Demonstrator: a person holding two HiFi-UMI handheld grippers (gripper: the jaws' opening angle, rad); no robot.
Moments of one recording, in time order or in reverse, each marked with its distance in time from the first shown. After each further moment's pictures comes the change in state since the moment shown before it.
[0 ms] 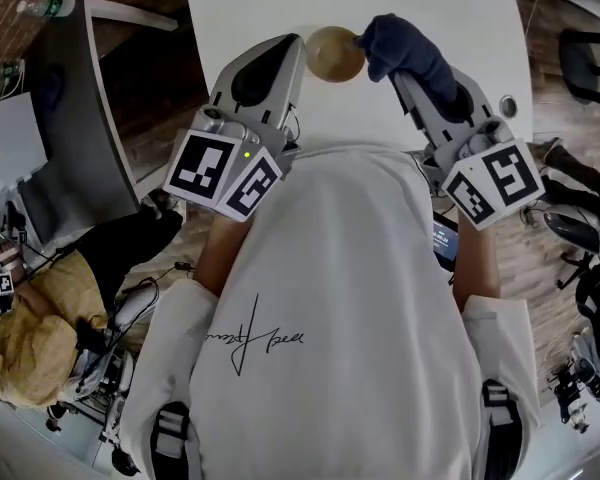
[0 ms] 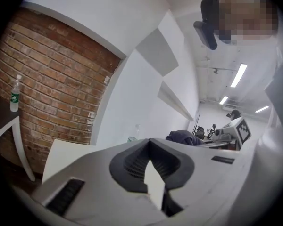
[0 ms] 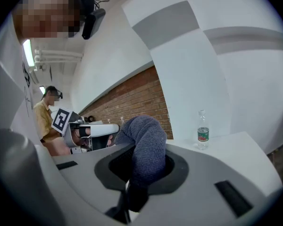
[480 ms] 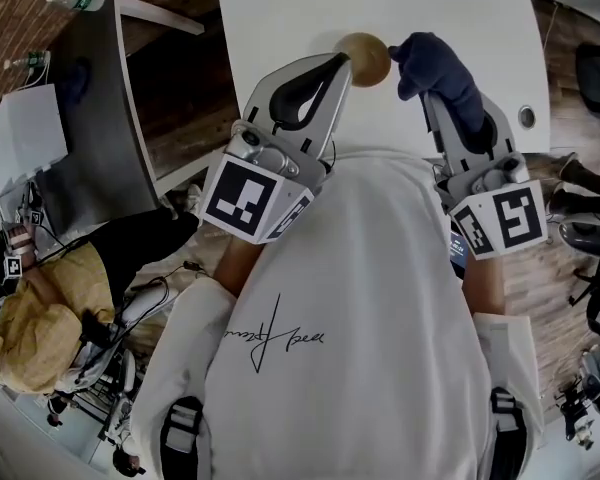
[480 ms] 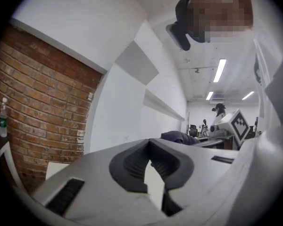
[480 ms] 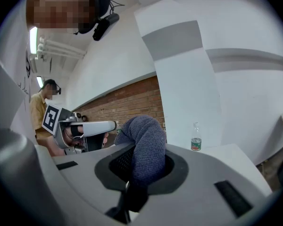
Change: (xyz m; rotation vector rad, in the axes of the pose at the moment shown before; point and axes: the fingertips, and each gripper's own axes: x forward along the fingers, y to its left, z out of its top) left arm -0.026 -0.053 0.021 0.192 -0.115 -0.110; right arm -0.031 0.025 0.012 -0.098 -0.094 -0.118
